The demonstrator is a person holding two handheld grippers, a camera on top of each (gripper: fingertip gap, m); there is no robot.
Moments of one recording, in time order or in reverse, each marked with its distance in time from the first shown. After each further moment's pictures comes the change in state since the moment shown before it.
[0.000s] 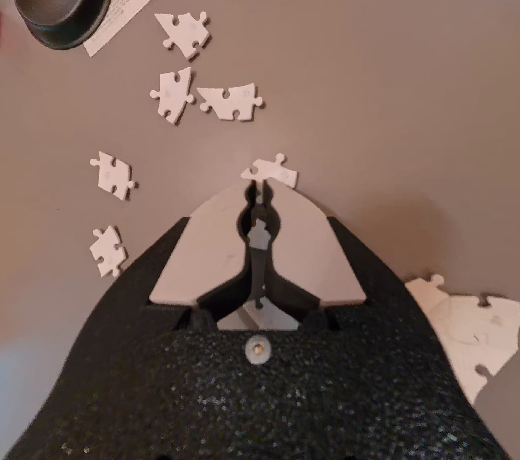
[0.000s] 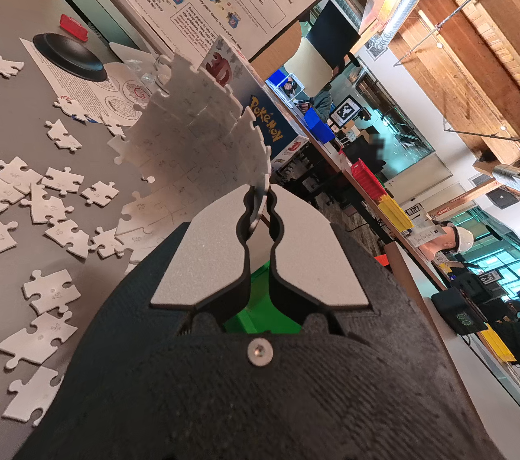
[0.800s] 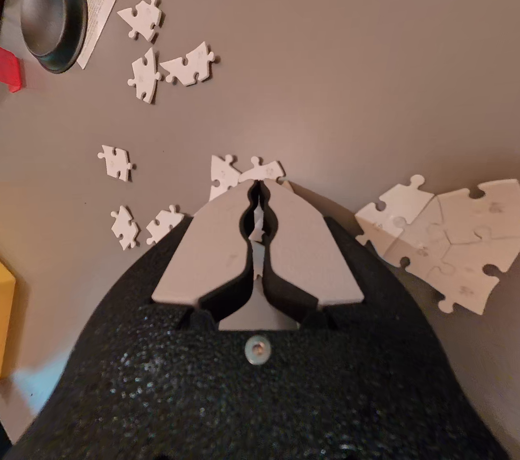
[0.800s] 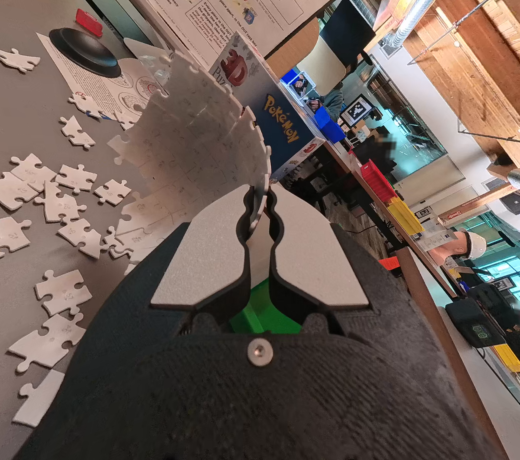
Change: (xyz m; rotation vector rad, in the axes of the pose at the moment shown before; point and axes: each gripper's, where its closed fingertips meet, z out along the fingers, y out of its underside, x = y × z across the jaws) left arm 0.015 0.031 -0.023 -0.010 -0.051 0.260; right arm -0.014 0.001 0.009 -0.010 -0.039 -0.009
